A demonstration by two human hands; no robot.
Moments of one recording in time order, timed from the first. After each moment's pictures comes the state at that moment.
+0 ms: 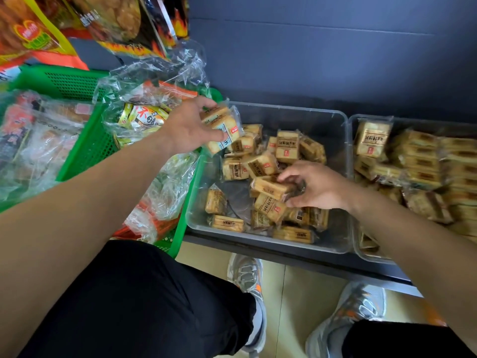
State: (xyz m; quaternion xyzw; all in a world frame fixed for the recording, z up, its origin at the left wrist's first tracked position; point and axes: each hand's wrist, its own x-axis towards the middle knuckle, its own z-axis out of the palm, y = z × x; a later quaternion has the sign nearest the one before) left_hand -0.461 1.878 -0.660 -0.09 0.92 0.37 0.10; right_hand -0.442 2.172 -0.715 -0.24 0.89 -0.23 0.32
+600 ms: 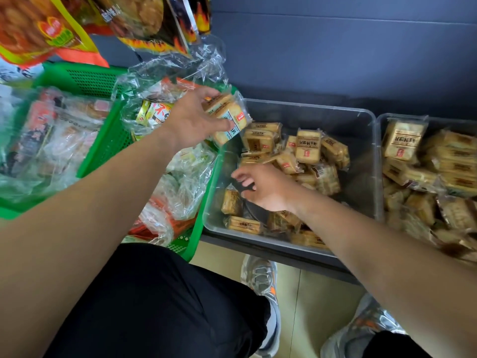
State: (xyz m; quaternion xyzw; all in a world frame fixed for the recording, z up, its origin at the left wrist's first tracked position) left_hand -0.466 1.849 -0.667 -0.14 0.89 0.43 0.05; right_hand -0.425 2.054 -0.723 -0.28 0.84 -0.32 0.33
